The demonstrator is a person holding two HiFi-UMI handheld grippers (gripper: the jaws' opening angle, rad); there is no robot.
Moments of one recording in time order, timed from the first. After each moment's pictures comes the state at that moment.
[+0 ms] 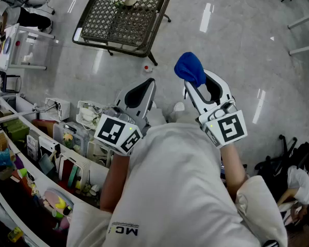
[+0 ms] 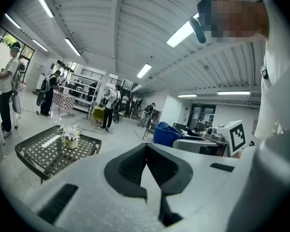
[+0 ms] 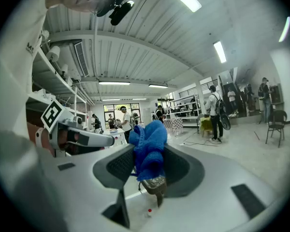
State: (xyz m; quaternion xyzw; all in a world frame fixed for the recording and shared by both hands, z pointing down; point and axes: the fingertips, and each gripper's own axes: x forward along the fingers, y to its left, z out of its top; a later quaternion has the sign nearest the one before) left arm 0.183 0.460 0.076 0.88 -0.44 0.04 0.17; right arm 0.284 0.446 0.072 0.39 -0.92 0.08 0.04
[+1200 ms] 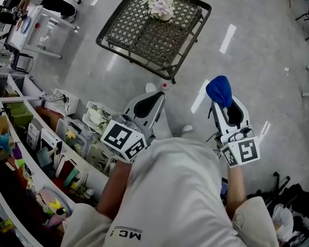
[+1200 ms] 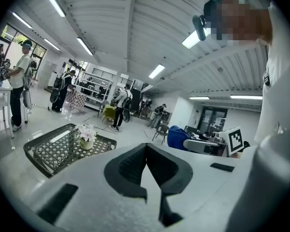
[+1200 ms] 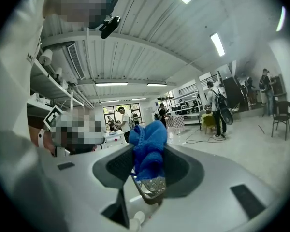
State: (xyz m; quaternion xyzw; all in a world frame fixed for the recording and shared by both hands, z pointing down) left arm 0.096 0.382 0.102 0.85 -0.49 0.04 0.20; right arm 0.257 0.353 0.102 0.38 -0.92 0.12 0.02
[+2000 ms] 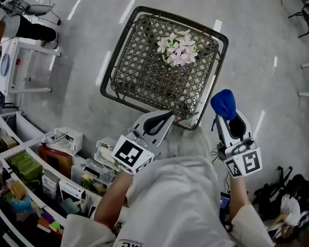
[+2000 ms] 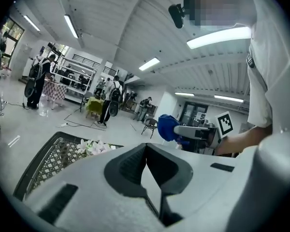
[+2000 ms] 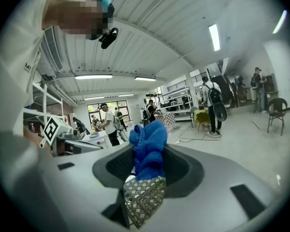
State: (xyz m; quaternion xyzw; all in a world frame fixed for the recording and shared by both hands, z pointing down) left arm -0.087 0.152 0.129 0.91 -0.36 0.06 0.20; right arm 0.058 0.127 0.102 0.45 -0.88 0.15 0.05
